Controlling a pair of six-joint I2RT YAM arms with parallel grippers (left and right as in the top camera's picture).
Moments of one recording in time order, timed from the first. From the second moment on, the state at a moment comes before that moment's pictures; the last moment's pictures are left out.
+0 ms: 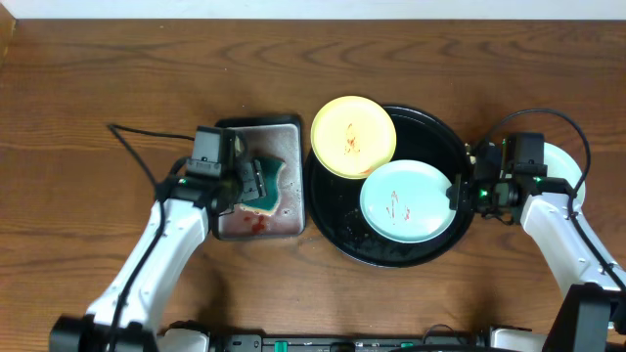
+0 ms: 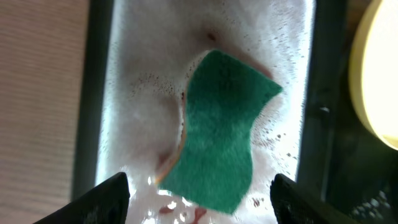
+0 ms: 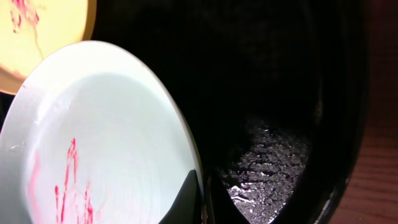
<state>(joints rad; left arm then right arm) -0.18 1.38 0.85 -0.58 0.06 -0.40 -0.07 1.47 0.80 -0.56 -0.37 0.07</state>
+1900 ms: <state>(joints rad) 0.17 1.34 0.85 -0.47 0.86 -0.19 0.03 1.47 0.80 -0.55 -0.23 0.08</state>
